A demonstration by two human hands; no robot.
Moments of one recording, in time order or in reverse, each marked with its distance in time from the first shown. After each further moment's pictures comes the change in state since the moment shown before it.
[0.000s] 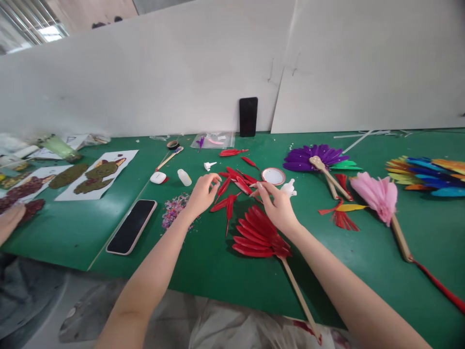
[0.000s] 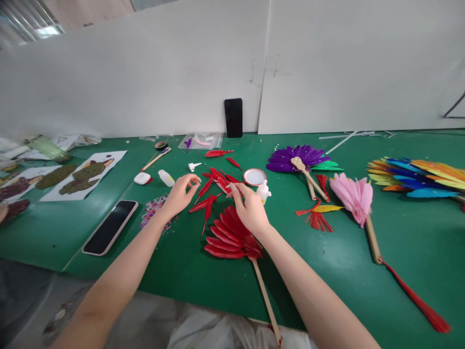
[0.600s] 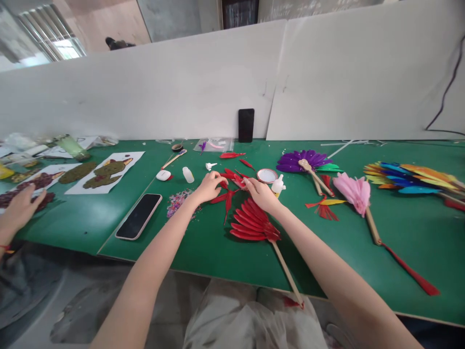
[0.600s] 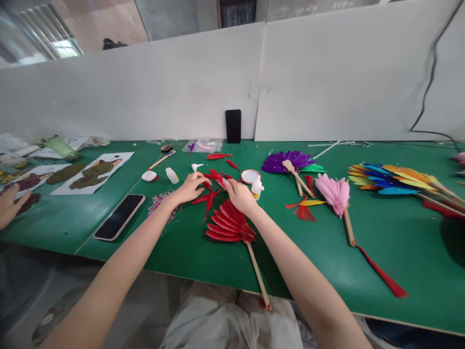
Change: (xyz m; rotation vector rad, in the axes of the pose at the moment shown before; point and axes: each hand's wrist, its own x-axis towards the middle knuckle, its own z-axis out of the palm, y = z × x) left_hand 0.012 -0.008 0.007 0.202 -0.208 0.150; right_hand 0.019 0.010 0.011 -0.176 -0.180 -0.032
